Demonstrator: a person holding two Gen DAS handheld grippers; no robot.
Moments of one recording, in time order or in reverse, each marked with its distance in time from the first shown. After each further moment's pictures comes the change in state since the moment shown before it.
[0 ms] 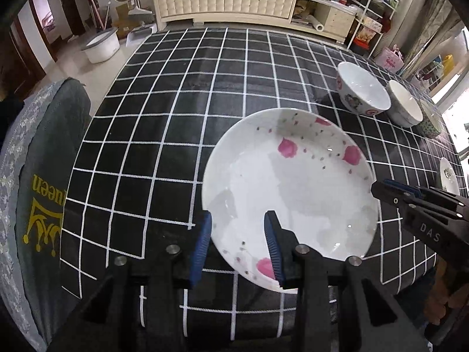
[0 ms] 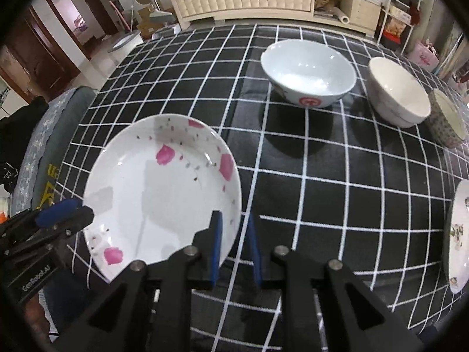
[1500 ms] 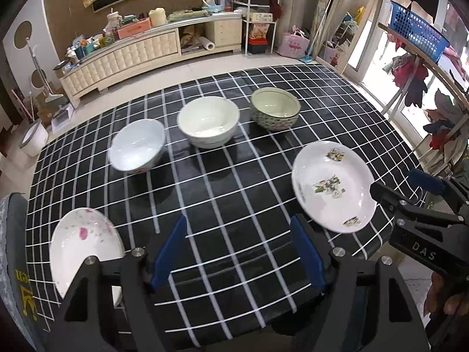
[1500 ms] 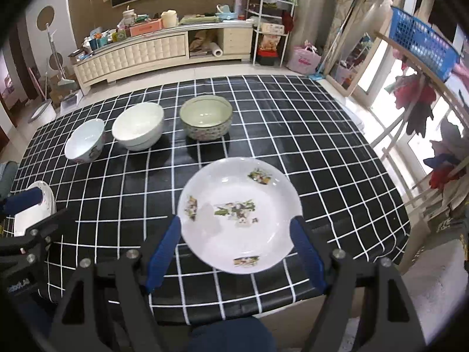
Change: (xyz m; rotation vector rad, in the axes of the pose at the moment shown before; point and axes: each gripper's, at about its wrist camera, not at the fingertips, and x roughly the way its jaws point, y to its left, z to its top) left arm -0.053 -0.321 0.014 0.379 -0.120 -0.169; right arm -0.163 -0.261 -0.081 0.274 -0.212 -0.360
